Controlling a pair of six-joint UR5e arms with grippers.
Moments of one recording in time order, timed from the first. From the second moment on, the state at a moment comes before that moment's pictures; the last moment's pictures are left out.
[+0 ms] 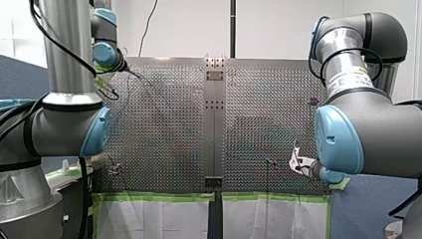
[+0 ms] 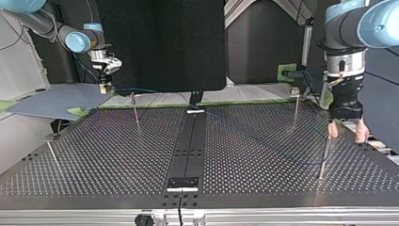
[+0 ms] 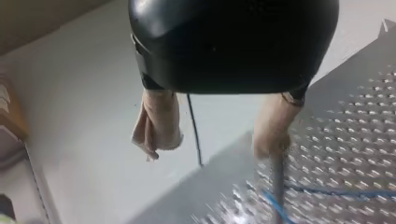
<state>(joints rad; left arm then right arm) 0.22 -1.32 -1.94 -2.91 -1.53 -2.53 1.61 -0.72 1.84 -1.02 1.26 1.77</state>
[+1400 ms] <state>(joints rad) 0.15 -1.32 -1.76 -3.25 -1.62 -2.19 1.62 -0.72 1.84 -1.05 1.25 1.80</state>
